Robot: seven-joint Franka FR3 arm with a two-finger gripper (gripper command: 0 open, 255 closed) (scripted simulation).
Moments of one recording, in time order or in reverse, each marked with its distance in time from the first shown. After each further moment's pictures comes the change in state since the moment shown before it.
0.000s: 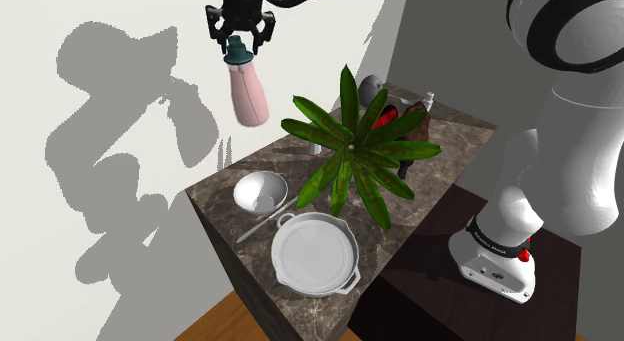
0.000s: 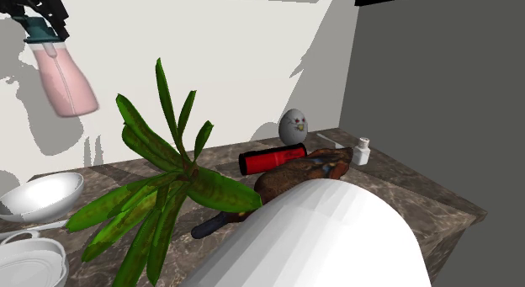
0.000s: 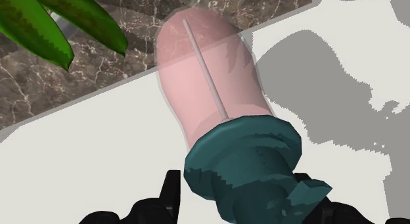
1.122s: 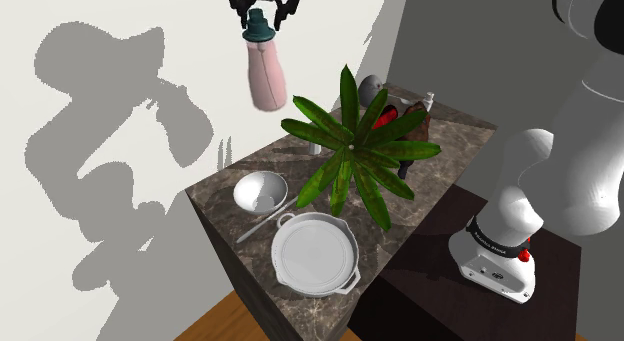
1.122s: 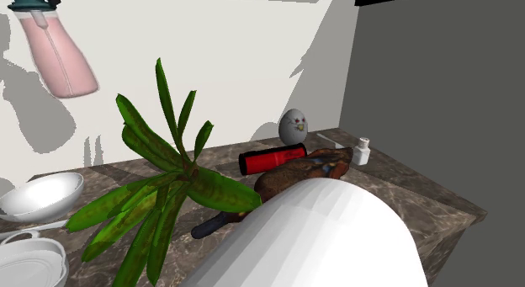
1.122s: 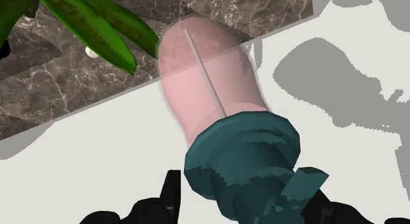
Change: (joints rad) arm 0.020 -0.192 0.006 -0.094 -0.025 -0.100 -0.004
